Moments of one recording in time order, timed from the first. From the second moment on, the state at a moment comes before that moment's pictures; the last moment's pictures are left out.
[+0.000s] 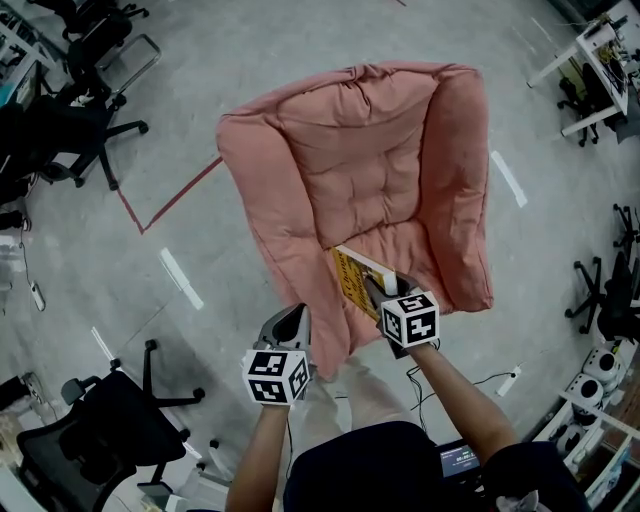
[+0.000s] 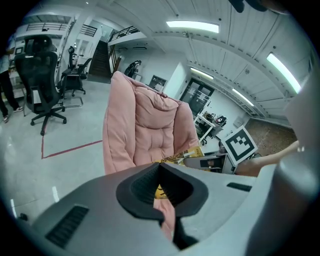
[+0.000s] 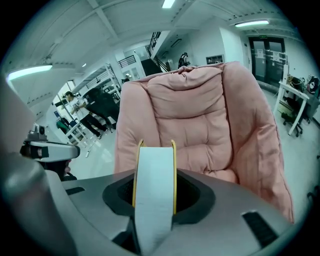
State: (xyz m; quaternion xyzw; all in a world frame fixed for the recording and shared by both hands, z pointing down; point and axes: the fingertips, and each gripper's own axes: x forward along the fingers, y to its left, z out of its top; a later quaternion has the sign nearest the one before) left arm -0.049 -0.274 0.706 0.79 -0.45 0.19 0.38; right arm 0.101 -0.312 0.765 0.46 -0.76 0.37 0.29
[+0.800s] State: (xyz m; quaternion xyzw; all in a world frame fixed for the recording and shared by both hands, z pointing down) left arm -0.055 -0.274 0.719 0.78 -0.45 0.19 0.39; right arm 0.086 -0.295 0.827 0.44 -0.73 0.37 0.36
